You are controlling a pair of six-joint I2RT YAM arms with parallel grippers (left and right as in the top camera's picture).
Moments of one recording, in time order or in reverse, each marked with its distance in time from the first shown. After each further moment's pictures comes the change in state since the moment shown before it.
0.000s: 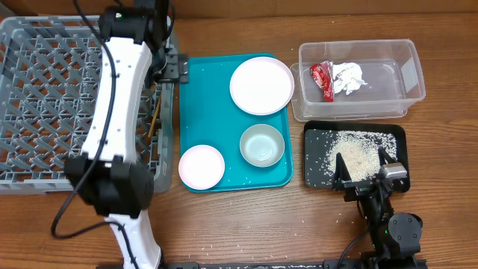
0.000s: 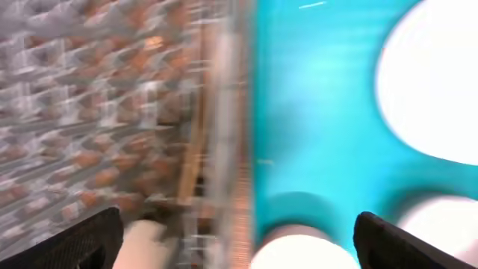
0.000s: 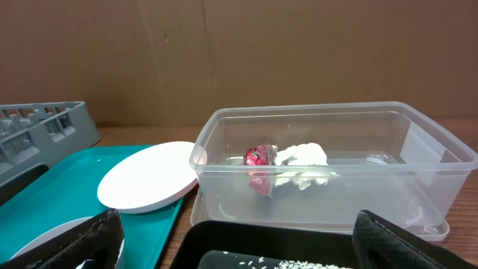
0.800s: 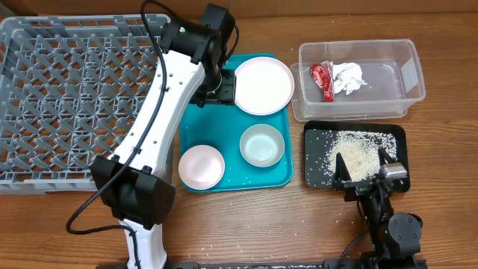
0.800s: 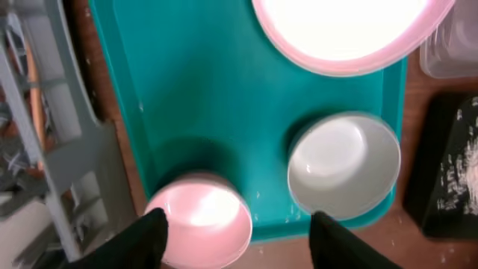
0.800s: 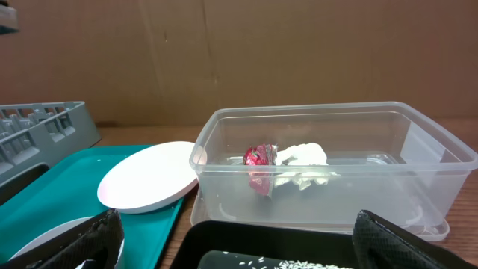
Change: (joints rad) left arm -0.247 -0.008 -0.093 -0.027 0.123 -0.163; right arm 0.000 0.000 0.000 0.000 0.000 0.000
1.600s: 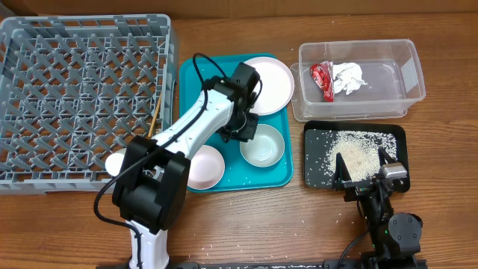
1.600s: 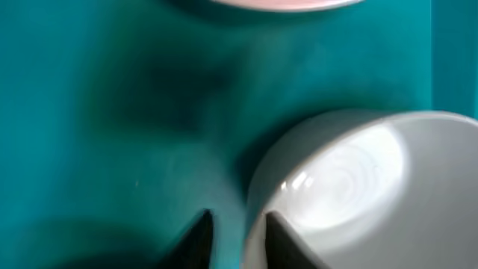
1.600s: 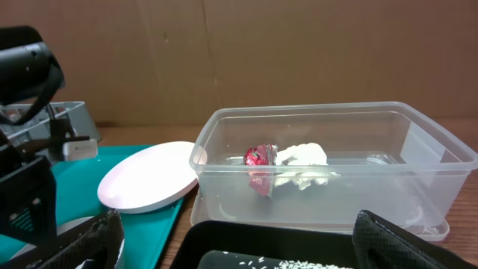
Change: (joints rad) left arm -0.111 0.001 -0.608 0.585 0.099 0.071; right arm 0.000 0.000 0.000 0.000 0.000 0.000
